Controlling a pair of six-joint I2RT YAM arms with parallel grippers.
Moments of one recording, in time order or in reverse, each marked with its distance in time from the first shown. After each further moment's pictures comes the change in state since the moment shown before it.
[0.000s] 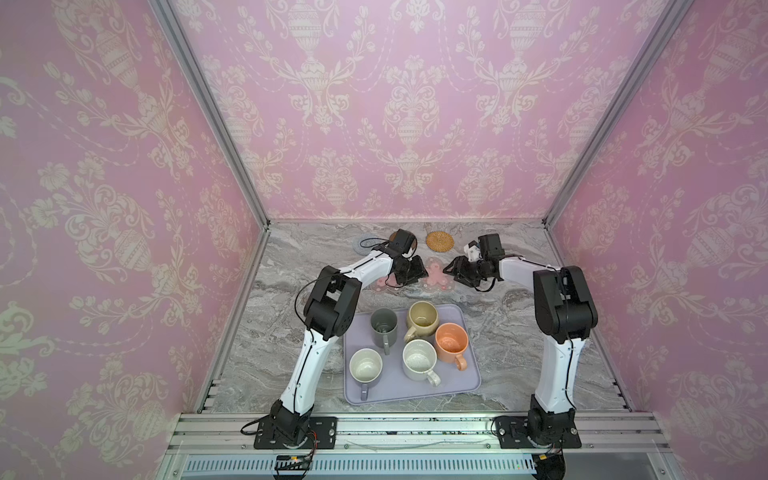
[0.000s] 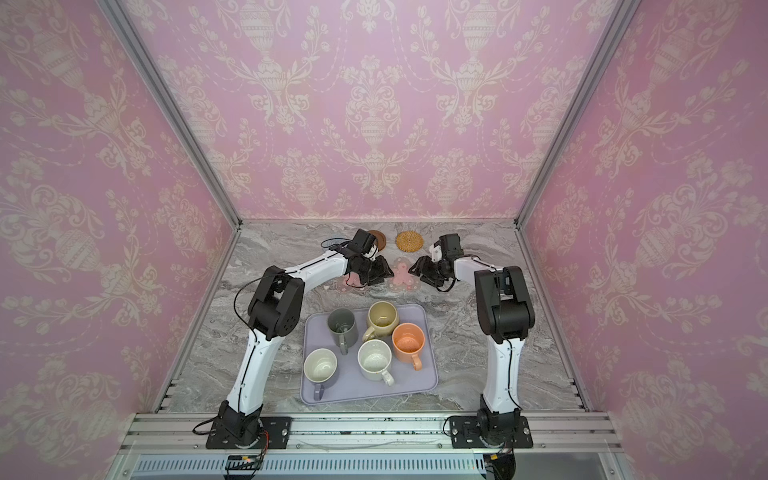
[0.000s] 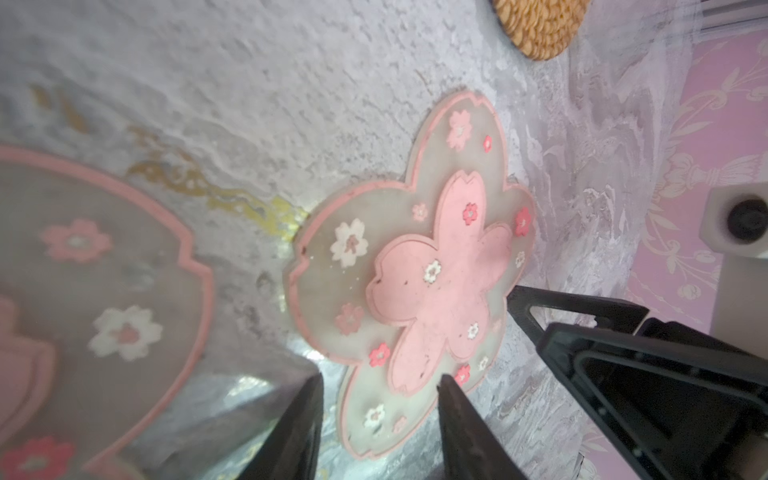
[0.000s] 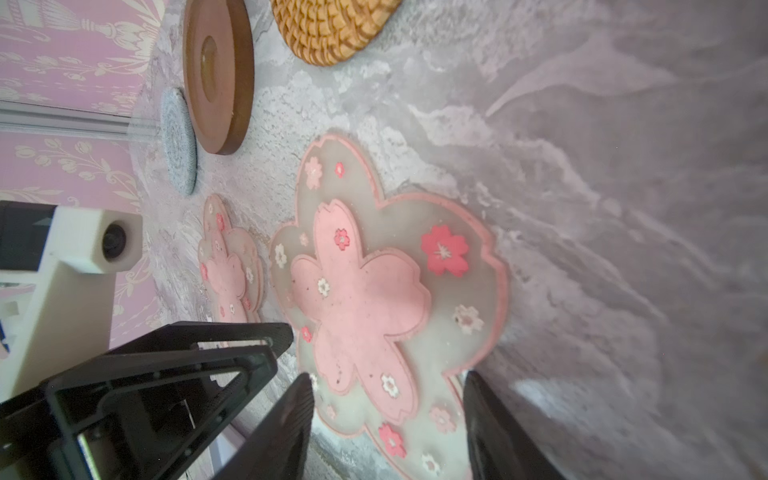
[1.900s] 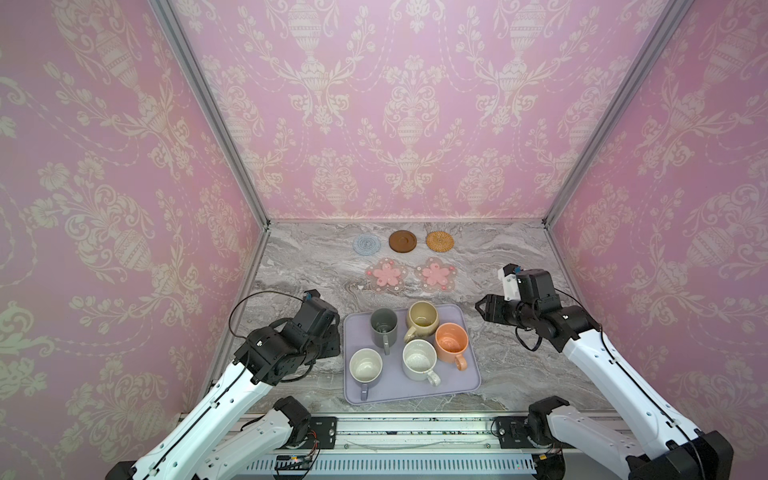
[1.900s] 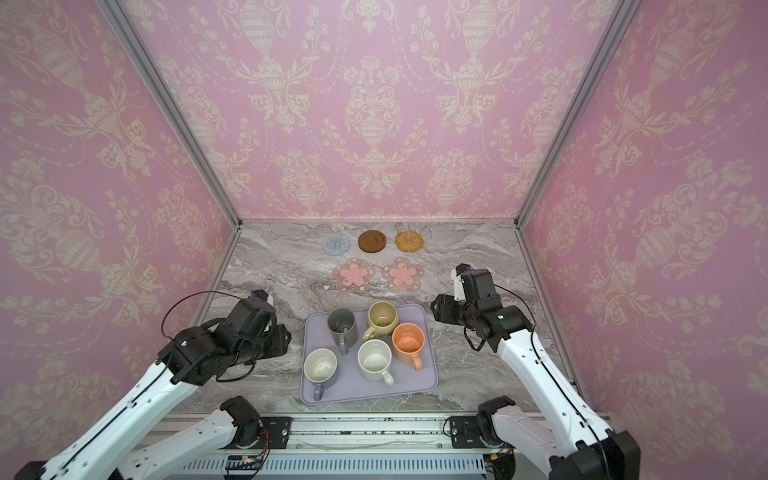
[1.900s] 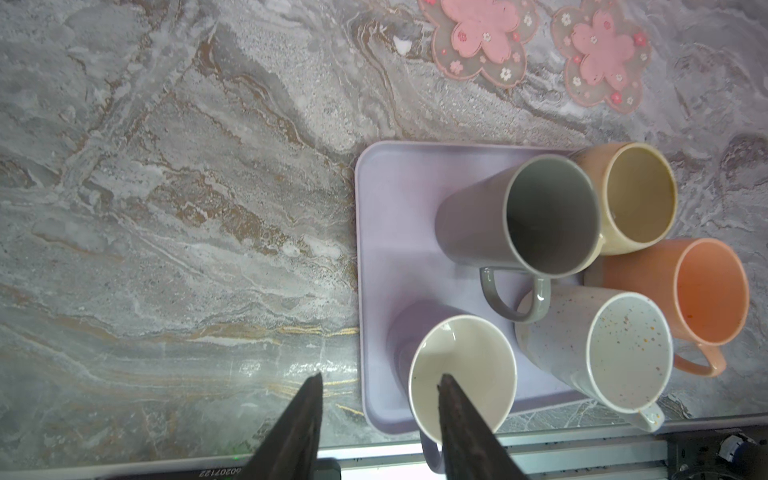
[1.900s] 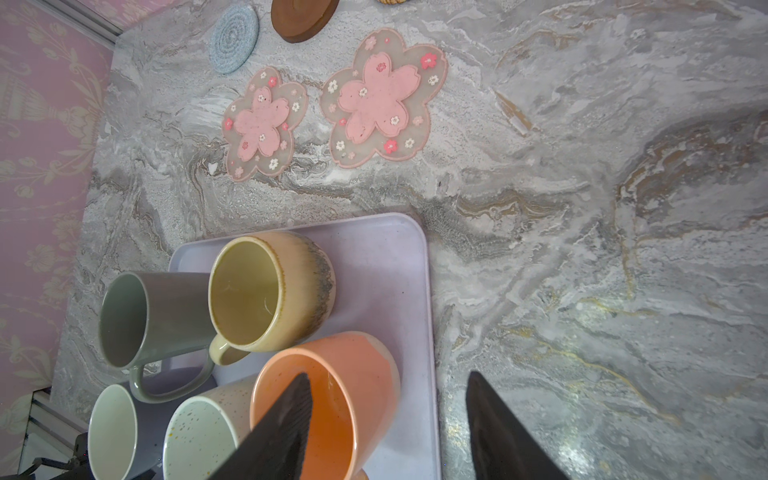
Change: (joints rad) left arm -0.161 -1.545 -0.916 -0.709 -0.564 0.060; right arm 0.148 -1.065 -0.493 -0.422 0.367 -0.156
